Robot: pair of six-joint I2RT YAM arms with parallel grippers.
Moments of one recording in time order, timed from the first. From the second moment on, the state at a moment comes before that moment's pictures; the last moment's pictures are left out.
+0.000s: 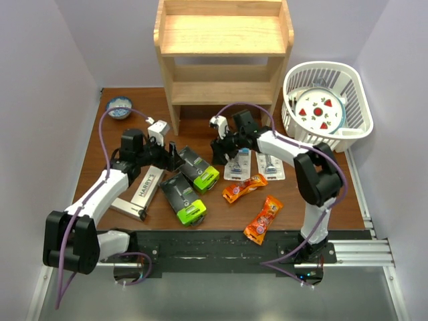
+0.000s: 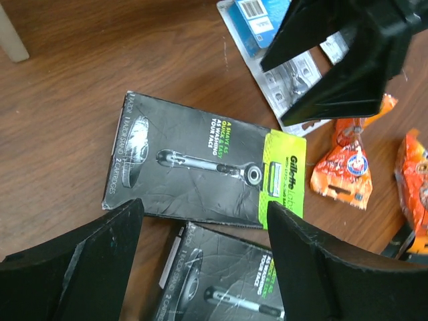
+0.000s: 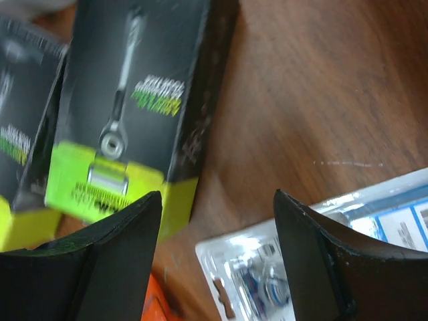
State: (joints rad) left arm -0.18 1.21 0.72 -0.11 0.55 -0.07; right arm 0.54 1.89 1.31 -0.31 -0.56 -0.24
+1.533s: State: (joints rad) left arm -0.26 1.82 1.05 0.12 0.47 -0.27; right arm 0.56 1.92 1.29 -0.24 -0.46 0.10
